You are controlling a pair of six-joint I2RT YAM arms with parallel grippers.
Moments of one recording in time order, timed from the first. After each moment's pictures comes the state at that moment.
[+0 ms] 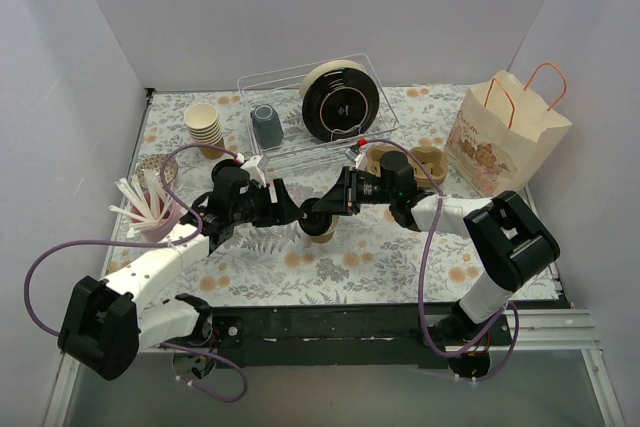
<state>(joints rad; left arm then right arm) -0.48 1.11 0.63 -0.13 0.31 -0.59 0.60 1.63 0.72 0.64 -0.85 1.09</state>
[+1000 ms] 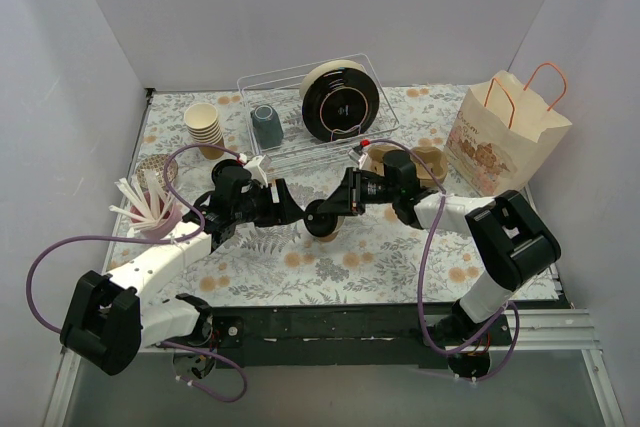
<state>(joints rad) -0.48 1.14 0.63 -0.10 0.34 -0.60 0.57 1.63 0.73 0.57 -0.89 1.03</state>
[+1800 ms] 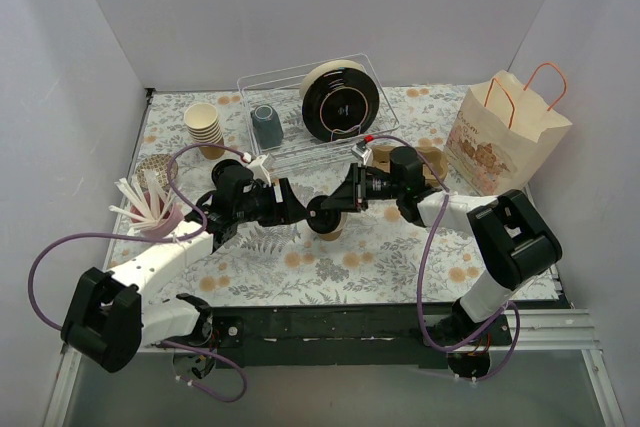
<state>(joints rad) -0.49 1.16 0.63 -0.06 0.38 -0.62 0.53 1.63 0.73 0.64 -0.98 1.07</state>
